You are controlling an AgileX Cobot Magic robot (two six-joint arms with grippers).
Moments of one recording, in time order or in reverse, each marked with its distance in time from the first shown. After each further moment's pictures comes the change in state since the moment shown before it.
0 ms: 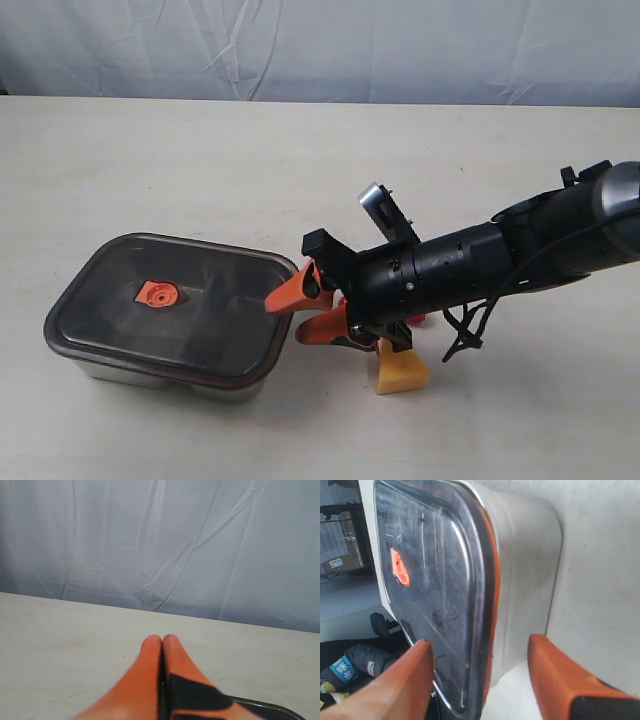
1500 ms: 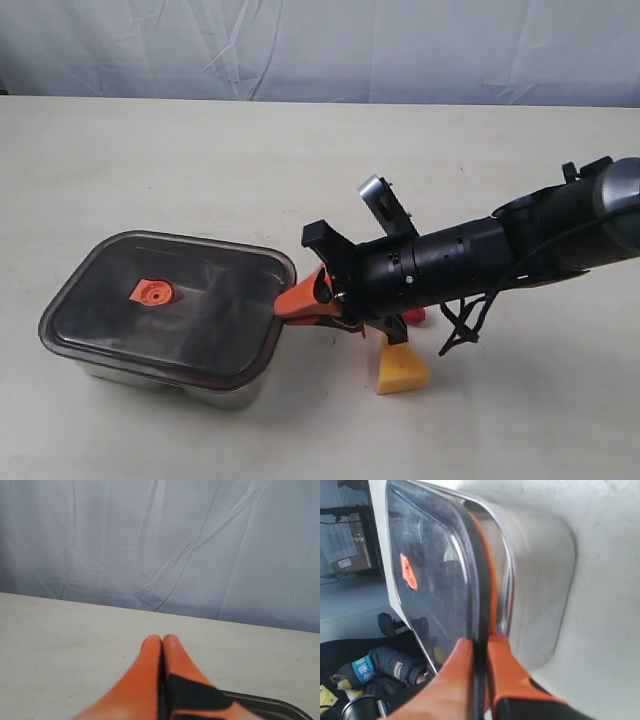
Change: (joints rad) left arm 0.000 0.000 0.000 0.000 0.000 0.000; right arm 0.000 0.000 -0.012 0.015 0.024 -0.015
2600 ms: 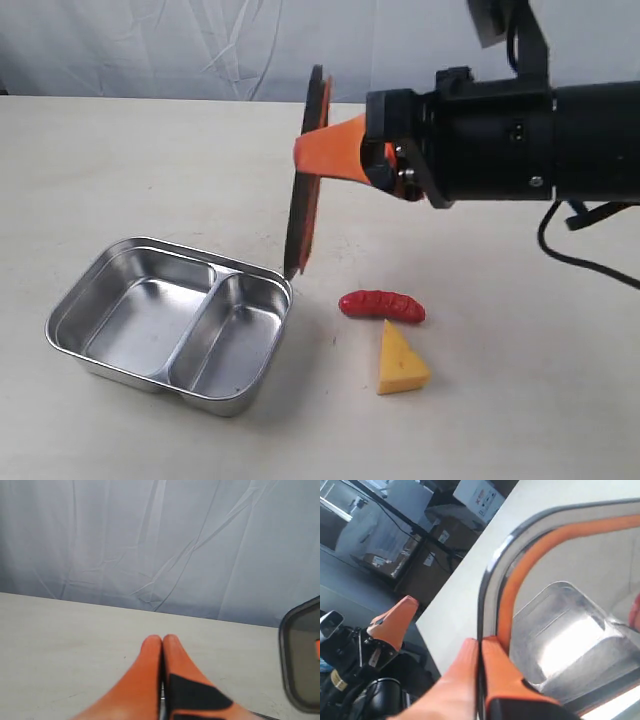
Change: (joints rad) left arm 0.000 0.000 0.000 0.000 0.000 0.000; right arm 0.000 -0.635 -0.014 -0.160 -0.127 -0.108
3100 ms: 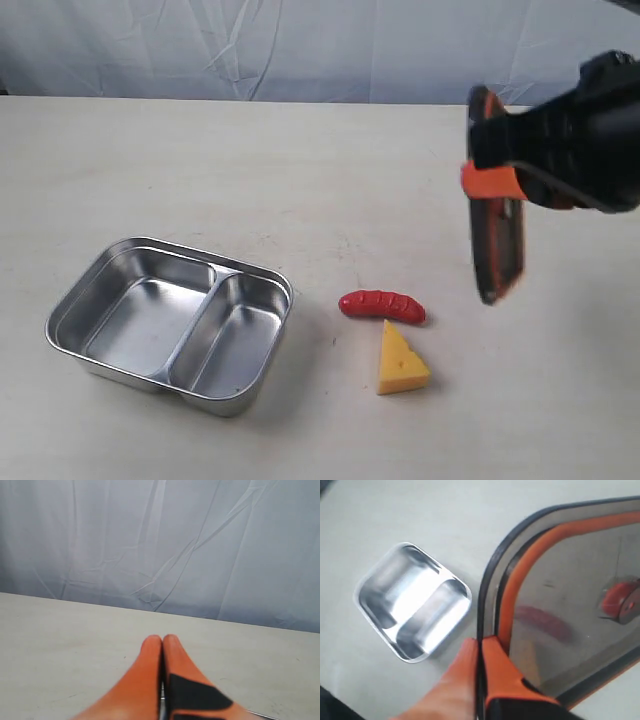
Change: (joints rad) left arm 0.000 0.000 0.000 0.000 0.000 0.000; right arm 0.000 -0.223 -0.147 -1.220 0.047 1.087
